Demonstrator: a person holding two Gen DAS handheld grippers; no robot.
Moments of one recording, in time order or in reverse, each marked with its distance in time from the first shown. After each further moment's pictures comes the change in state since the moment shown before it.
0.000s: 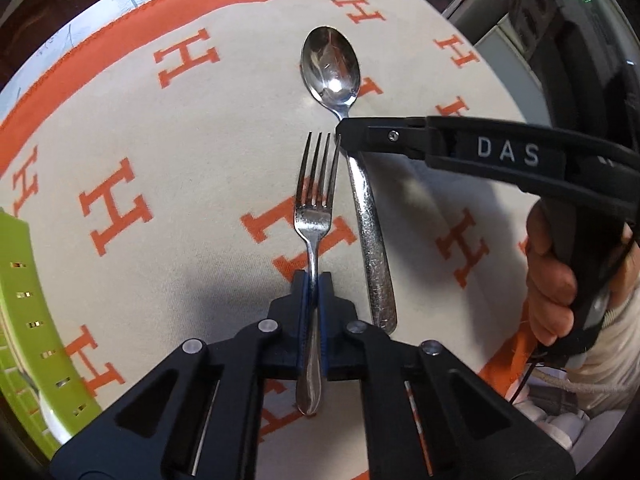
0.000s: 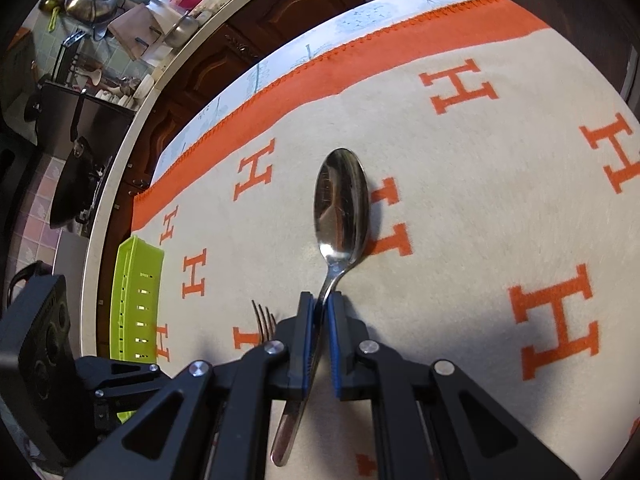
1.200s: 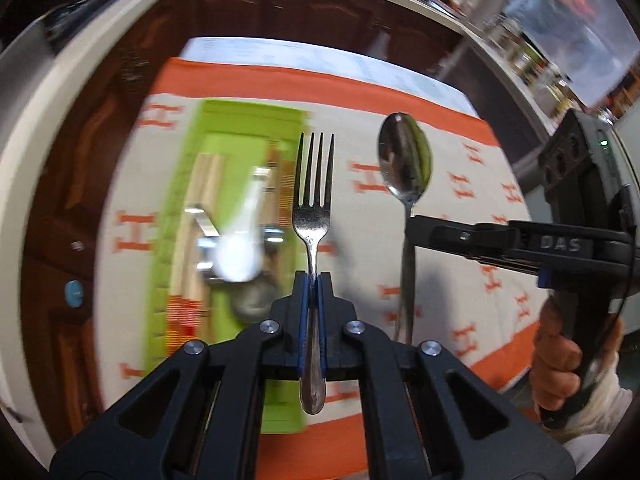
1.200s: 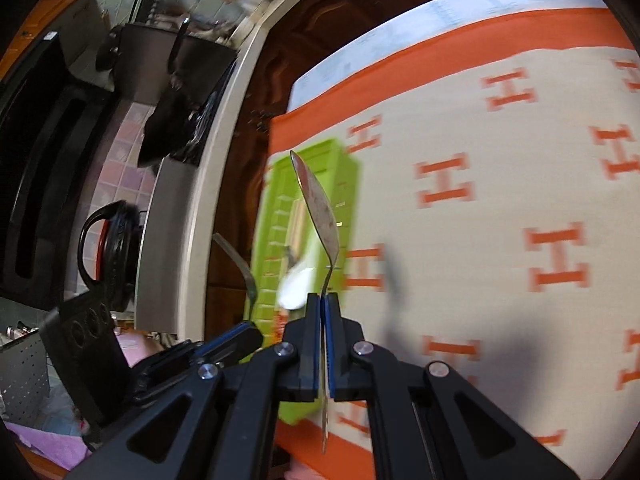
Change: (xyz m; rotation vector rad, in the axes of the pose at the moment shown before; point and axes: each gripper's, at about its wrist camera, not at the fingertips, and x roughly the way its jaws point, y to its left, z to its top) left arm -0.162 0.133 -0.178 -0.490 -0.375 0.105; right arm 0.008 0.179 -0.054 -0.073 0.180 0.307
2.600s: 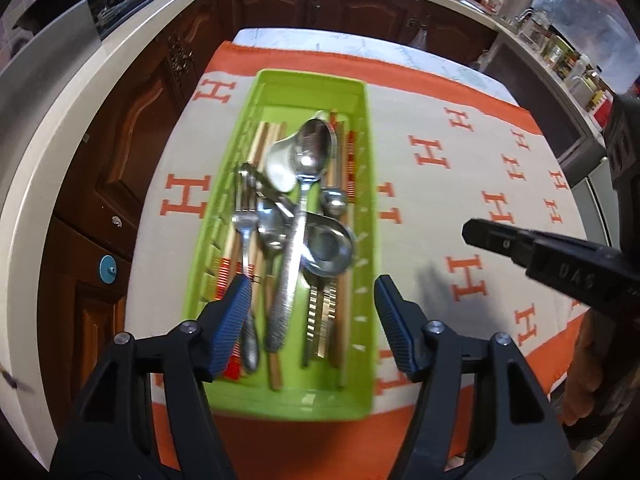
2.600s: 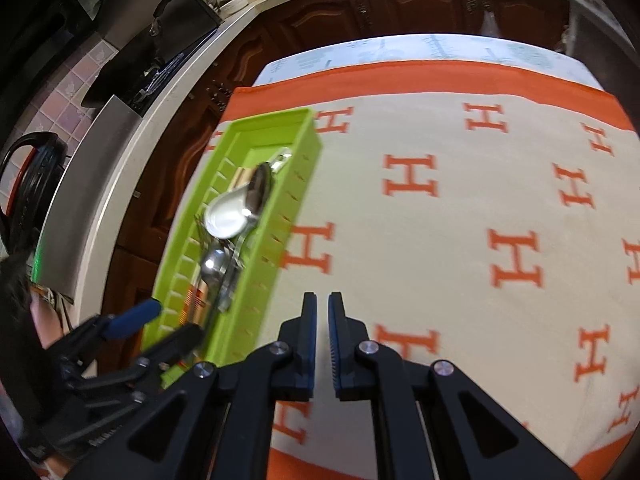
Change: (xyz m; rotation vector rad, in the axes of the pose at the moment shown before) left arm 0.014 0.006 -0.046 0.013 -0.038 0.140; right arm 0.008 0.011 -0.044 -0.210 -0.072 -0.409
